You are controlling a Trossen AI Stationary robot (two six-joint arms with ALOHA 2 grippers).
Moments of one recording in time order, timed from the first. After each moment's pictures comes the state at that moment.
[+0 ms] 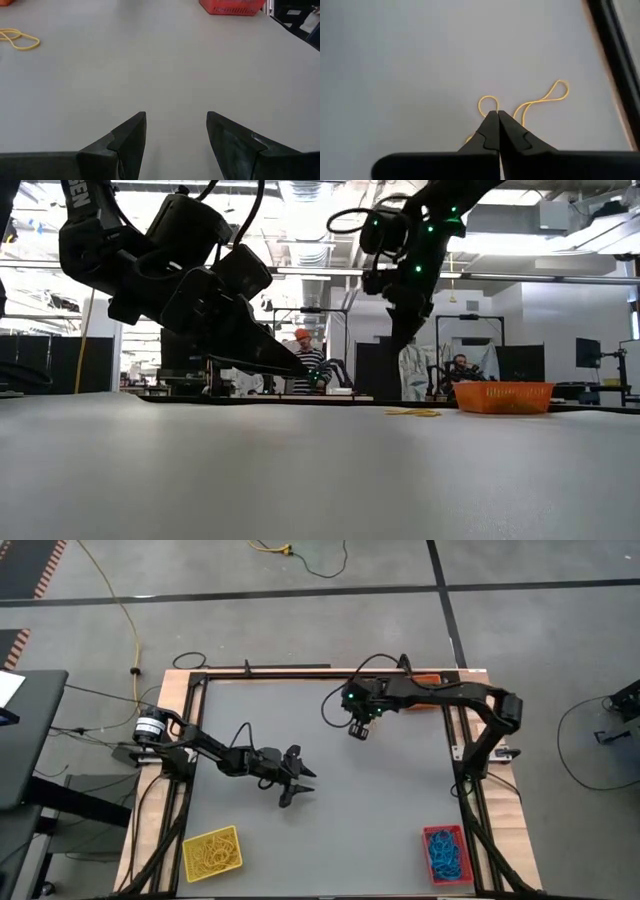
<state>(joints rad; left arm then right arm) -0.06 1.75 0.53 0.80 0.09 -0.07 -0.35 1.70 1.29 -0.75 0.14 -0.03</state>
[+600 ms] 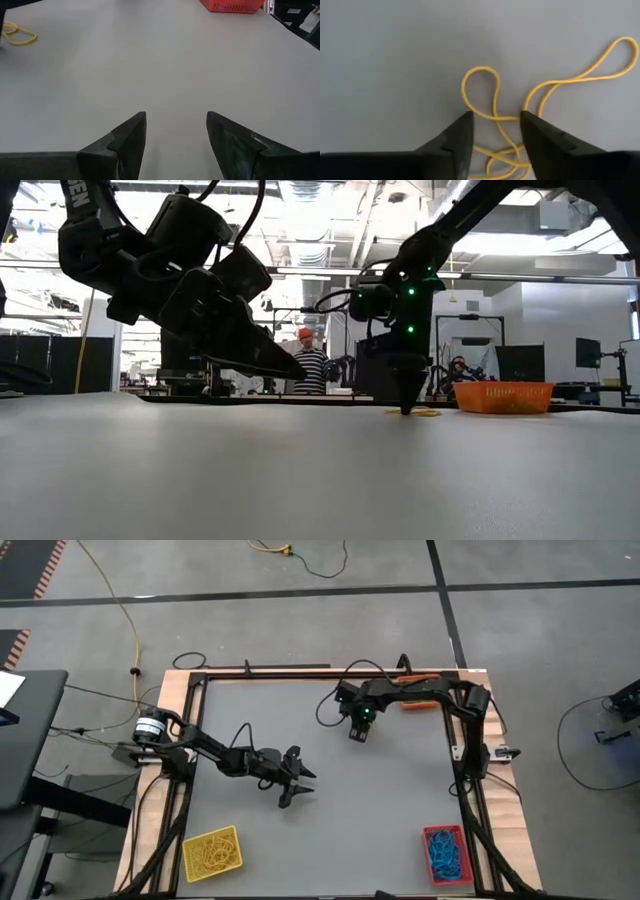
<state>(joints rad) -0.06 1.75 0.53 0.79 0.09 -0.09 -0.44 1.96 1.29 -0.74 0.13 -0.11</state>
